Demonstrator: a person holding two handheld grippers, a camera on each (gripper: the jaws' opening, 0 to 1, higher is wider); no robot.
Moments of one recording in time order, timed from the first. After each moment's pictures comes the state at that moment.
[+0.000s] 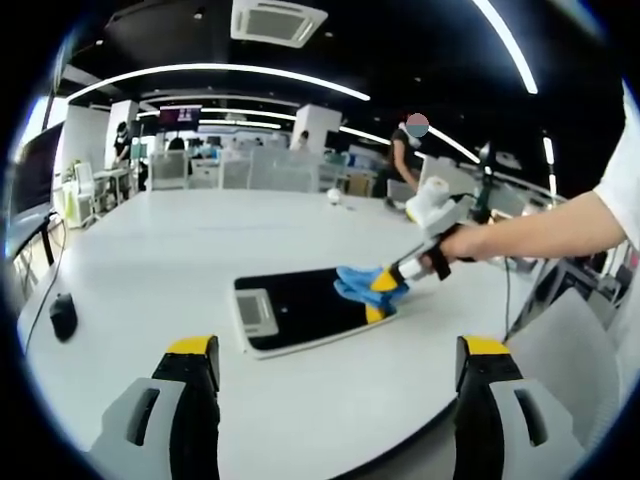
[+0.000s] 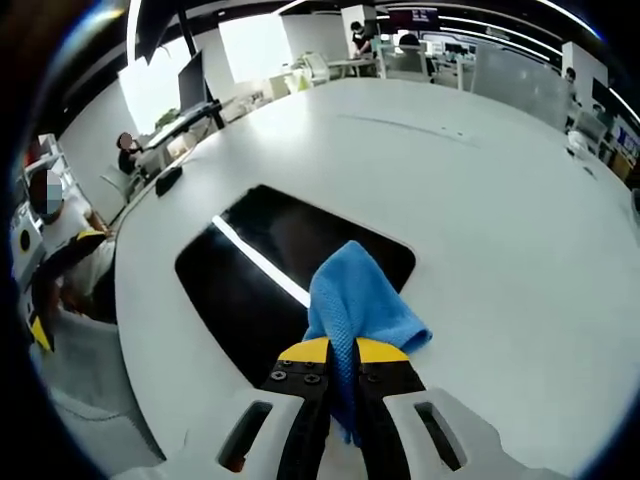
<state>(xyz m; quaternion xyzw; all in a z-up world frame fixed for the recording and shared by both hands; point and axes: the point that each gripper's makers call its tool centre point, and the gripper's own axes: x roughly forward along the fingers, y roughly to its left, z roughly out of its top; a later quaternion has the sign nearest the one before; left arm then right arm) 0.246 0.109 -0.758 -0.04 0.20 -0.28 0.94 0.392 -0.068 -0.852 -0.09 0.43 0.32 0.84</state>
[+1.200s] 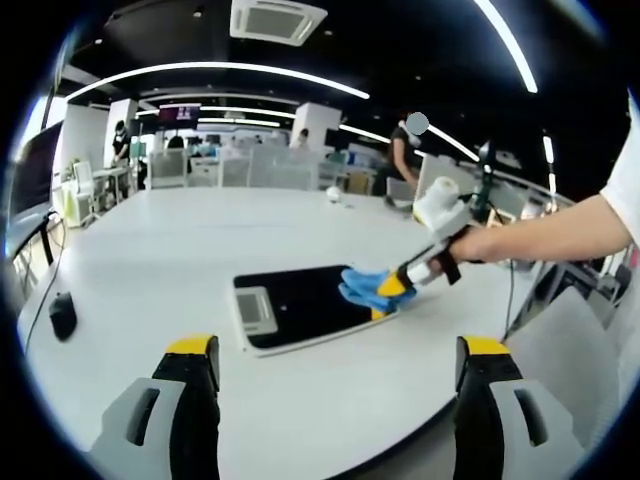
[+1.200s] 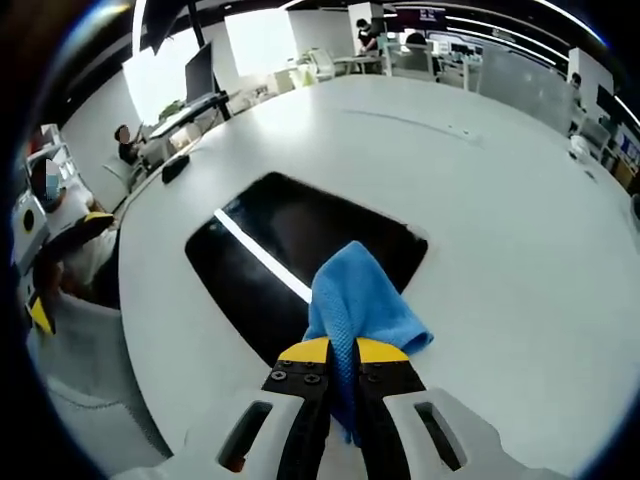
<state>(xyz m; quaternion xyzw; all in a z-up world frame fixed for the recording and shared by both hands) 0.246 0.108 -0.759 -0.04 0.21 -0.28 0.94 0.376 -0.070 -0.855 -0.10 0.44 0.33 0.83</state>
